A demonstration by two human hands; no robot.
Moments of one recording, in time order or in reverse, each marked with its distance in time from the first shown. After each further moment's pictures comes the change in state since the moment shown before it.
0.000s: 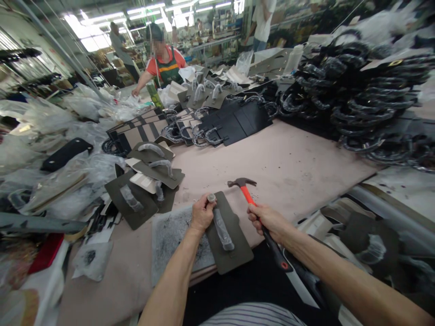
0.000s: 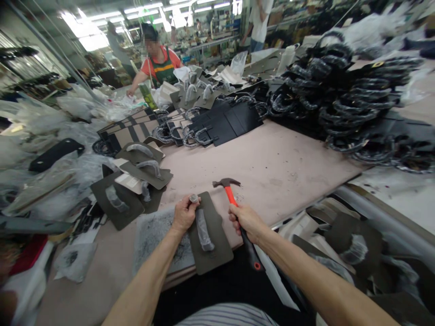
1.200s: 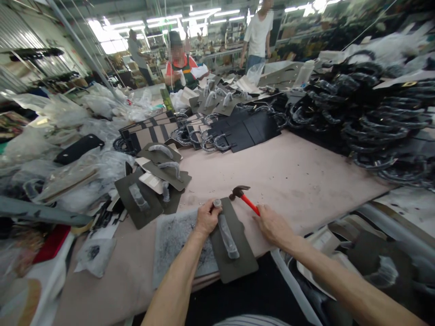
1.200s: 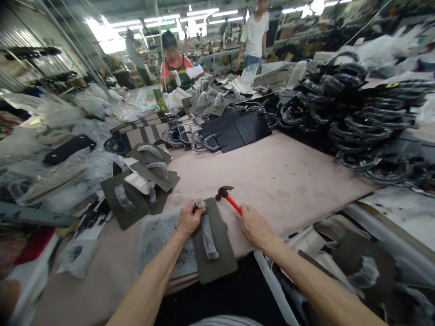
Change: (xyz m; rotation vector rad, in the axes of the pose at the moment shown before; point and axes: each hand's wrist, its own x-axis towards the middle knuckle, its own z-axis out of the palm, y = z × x) left_hand -0.001 -0.001 -0.004 -0.083 -0.023 -0.007; right_hand 0.028 0.012 -0.016 -1.406 0.342 -0.505
